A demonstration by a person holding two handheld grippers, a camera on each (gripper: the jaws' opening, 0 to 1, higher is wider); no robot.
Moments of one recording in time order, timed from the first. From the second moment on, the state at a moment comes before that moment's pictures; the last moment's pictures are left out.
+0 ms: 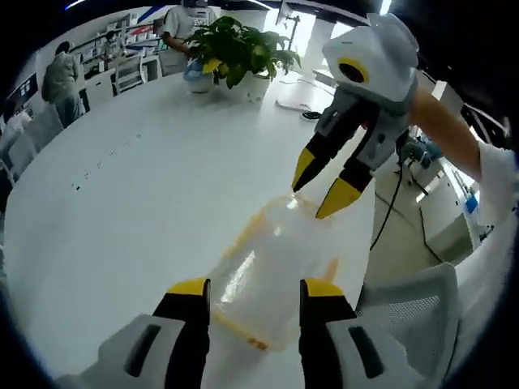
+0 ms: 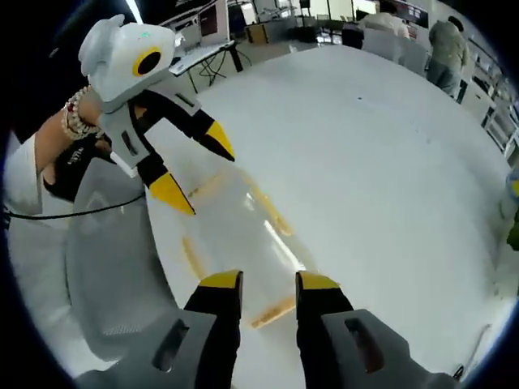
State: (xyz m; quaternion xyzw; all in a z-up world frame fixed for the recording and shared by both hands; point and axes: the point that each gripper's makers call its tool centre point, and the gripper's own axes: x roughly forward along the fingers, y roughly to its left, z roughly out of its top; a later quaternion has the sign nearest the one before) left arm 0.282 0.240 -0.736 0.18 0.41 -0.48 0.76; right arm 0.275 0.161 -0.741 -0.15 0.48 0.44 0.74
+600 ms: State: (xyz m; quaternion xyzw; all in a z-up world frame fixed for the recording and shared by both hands) left arm 0.257 0.207 -0.748 0.20 0.37 -0.54 0.73; right arm 0.282 0.197 -0.745 -0.17 0.45 0.48 0.73
